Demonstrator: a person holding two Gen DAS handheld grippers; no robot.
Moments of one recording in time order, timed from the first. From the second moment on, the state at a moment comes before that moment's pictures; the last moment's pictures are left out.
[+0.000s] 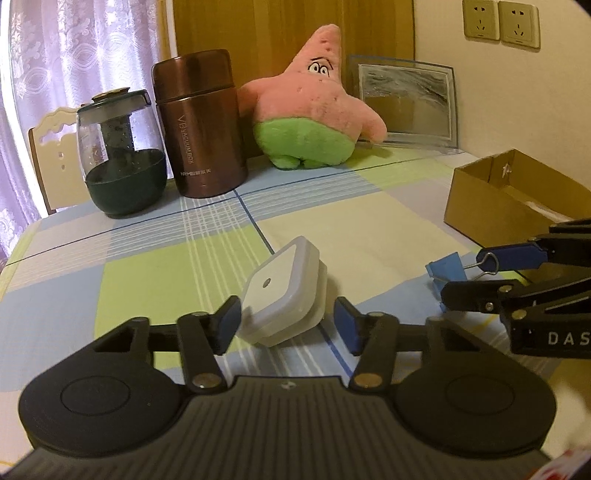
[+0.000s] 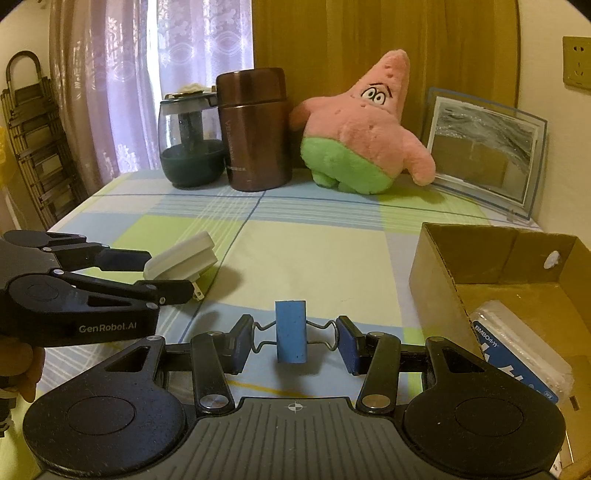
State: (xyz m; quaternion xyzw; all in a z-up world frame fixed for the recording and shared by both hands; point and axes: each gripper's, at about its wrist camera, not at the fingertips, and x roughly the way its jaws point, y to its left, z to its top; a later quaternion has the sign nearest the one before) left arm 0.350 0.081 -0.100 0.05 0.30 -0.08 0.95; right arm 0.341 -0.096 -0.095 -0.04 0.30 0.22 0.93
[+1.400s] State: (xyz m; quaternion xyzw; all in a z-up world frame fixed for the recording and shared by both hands) left arm 0.273 0.082 -0.058 -0.04 0.34 -0.07 0.94; right arm 0.296 -0.112 -0.058 -0.02 0.30 0.22 0.93
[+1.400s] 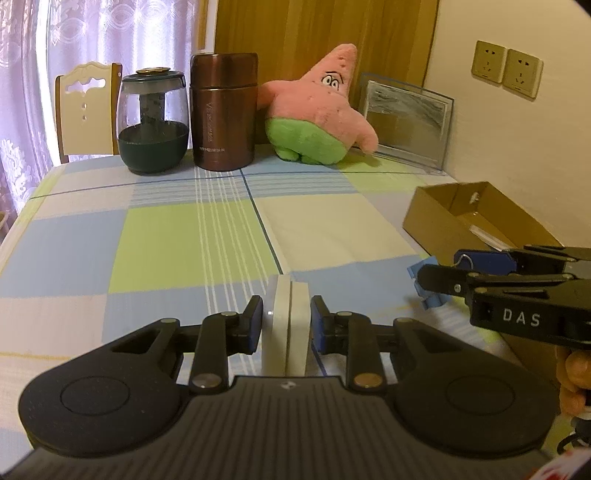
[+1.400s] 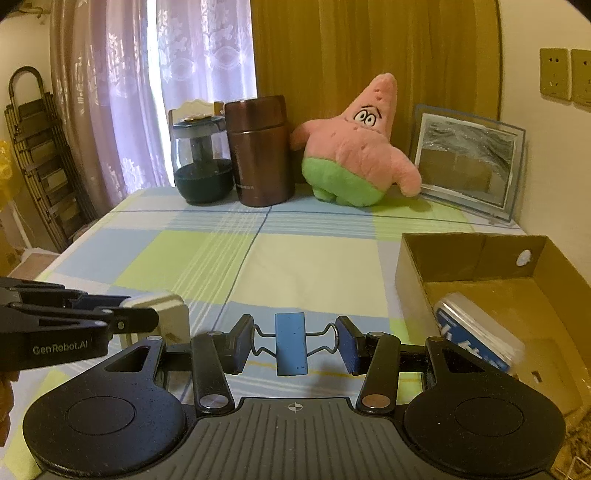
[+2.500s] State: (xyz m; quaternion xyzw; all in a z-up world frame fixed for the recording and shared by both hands) left arm 0.163 0.046 -0.004 -0.08 0.35 -0.07 0.93; right arm 0.185 -0.159 -0.002 -0.03 0.29 0.20 0.94
